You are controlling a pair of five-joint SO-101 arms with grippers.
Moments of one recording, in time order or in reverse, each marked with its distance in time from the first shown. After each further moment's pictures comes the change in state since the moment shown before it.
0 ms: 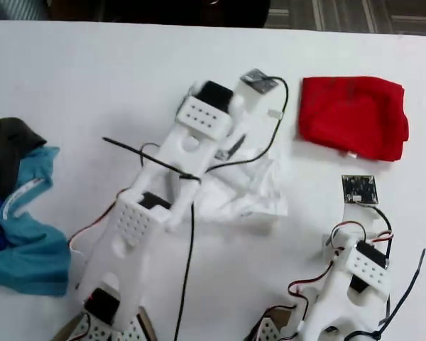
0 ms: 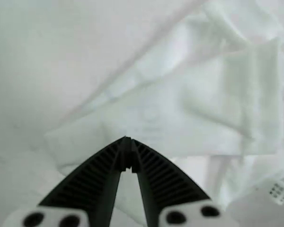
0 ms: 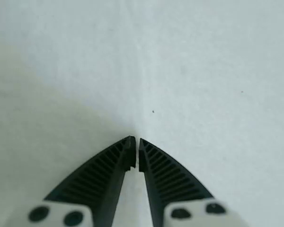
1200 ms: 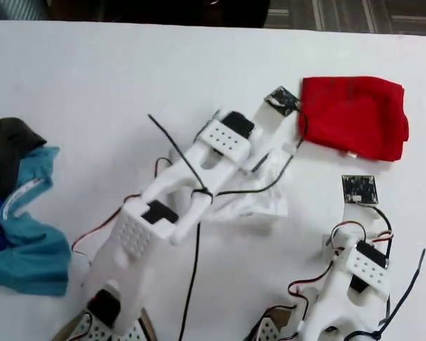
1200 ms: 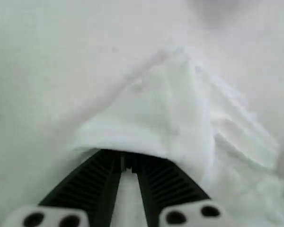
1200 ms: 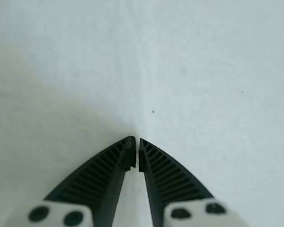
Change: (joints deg) left arm 6.1 -5.5 25.3 -32.8 5.7; right arm 0.0 0.0 0.0 0.0 0.0
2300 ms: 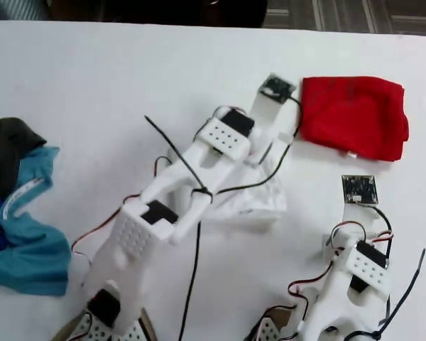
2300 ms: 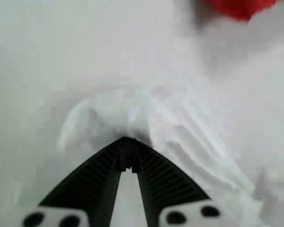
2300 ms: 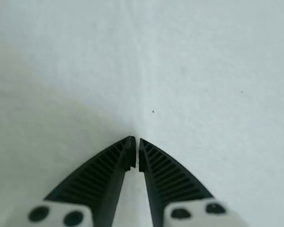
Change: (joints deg) left arm 0.9 -1.1 -4.2 -2.2 7.5; right arm 0.0 0.0 0.0 0.0 0.0
